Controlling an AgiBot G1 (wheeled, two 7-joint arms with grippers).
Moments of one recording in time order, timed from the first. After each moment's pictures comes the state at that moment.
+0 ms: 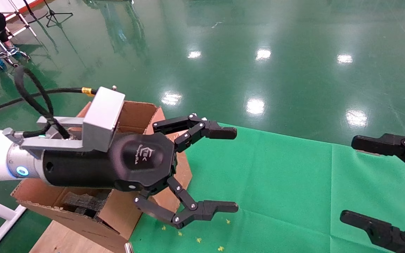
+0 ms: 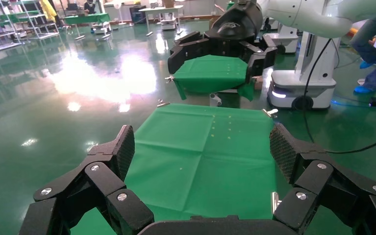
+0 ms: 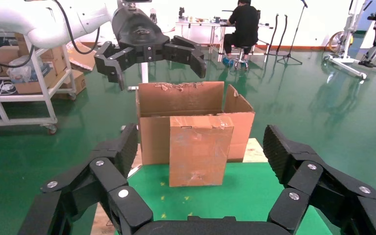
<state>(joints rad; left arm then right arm) -1.09 0.59 0.28 -1.29 0.76 1.47 -0.21 1.09 -0.58 -0.35 1.25 -0.67 -1.46 0.14</state>
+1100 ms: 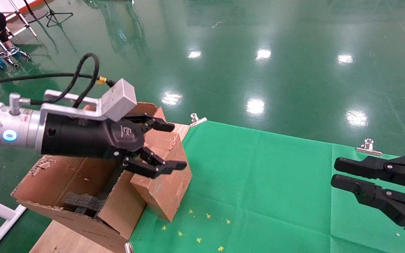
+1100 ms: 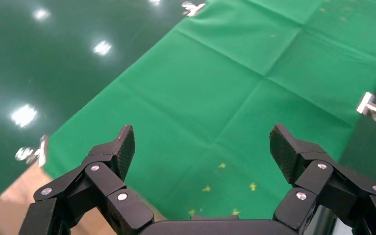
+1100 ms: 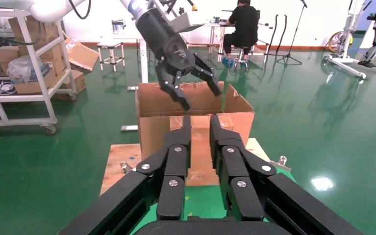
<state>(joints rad) -1.39 0.46 0.47 -1.33 1.28 1.44 -0.70 1.09 -0.58 -0.35 1.25 -0.67 -1.46 0.14</state>
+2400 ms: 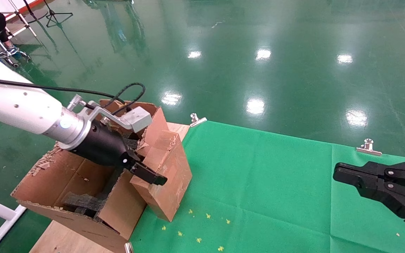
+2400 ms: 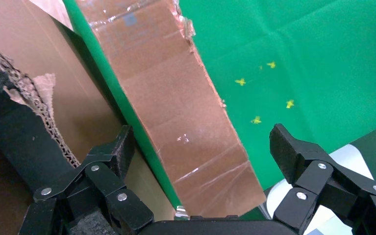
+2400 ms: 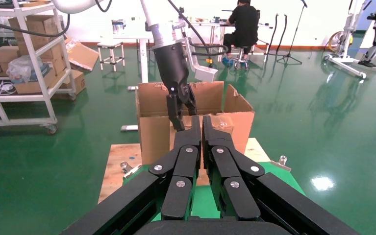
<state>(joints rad) -1.72 0.66 0.92 -1.18 1.67 1.57 -1.24 1.09 -0.58 -0.35 1.25 -0.67 -1.46 0.14</state>
